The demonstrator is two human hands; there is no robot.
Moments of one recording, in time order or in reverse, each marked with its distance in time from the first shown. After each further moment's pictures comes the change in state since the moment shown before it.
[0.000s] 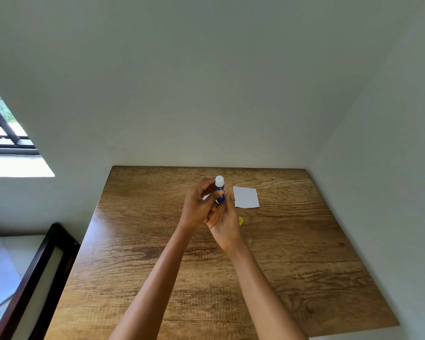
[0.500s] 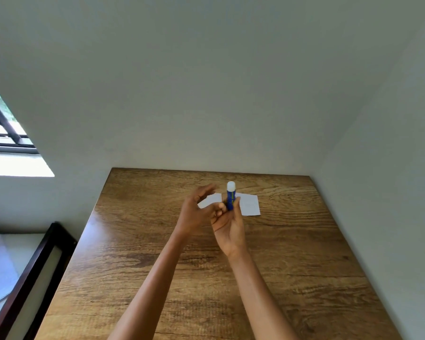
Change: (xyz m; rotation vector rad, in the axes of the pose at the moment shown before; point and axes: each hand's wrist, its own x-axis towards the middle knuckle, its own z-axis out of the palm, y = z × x) left_hand 0.012 -0.040 0.000 0.013 -0.044 -0.080; right_hand 0.011 -0.011 -0.015 0.265 0.039 -0.103
